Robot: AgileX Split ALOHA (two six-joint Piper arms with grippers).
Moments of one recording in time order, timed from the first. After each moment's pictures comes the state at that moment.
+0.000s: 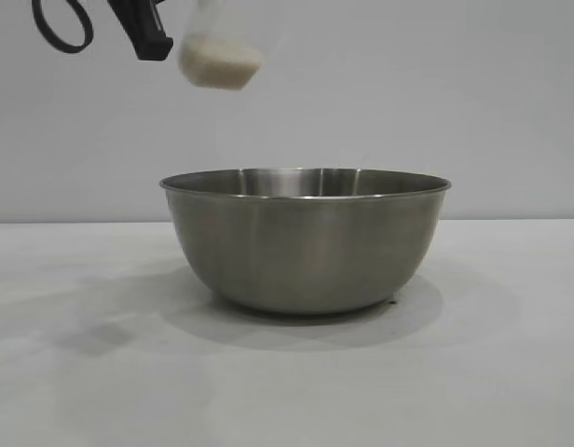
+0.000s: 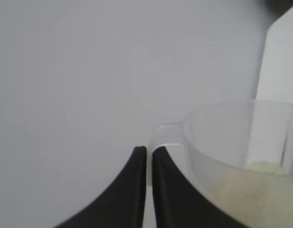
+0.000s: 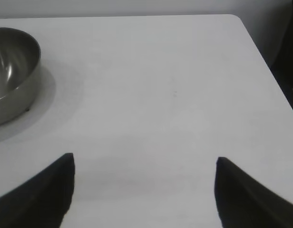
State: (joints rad) left arm -0.28 1.76 -0.80 0.71 -1.13 0.76; right arm 0.03 -0.02 -0.49 -0.01 1.14 0.02
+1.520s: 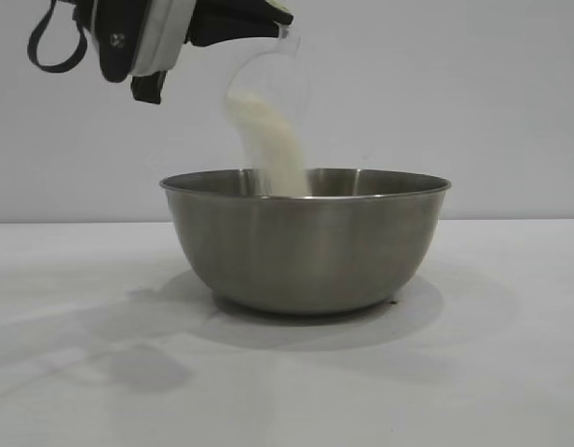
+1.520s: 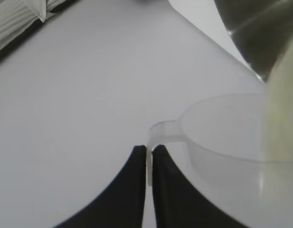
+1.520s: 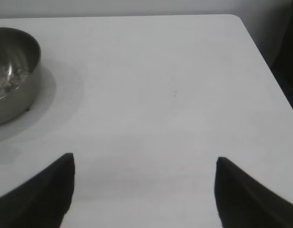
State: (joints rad) left arm -0.40 1.76 -0.80 0.75 -0.94 1.82; right arm 0.03 -0.02 -0.49 -0.01 1.14 0.02
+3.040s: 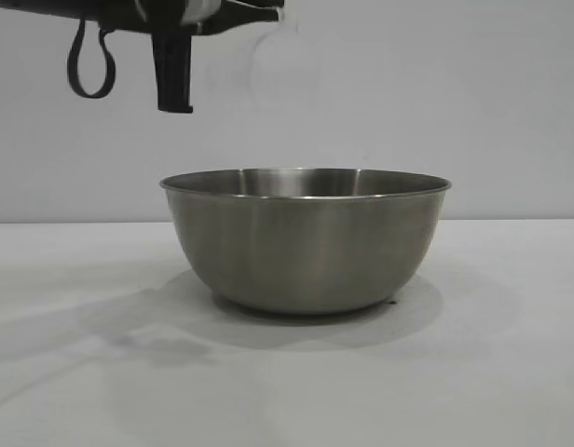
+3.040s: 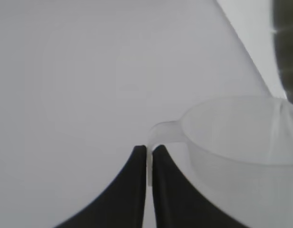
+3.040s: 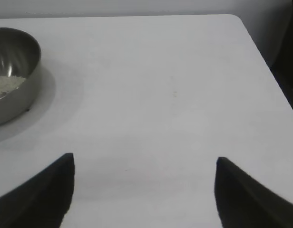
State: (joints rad) left arm -0.41 1.83 -0.80 0.49 -1.12 1.22; right arm 0.03 -0.02 -0.49 -0.01 1.14 0.02
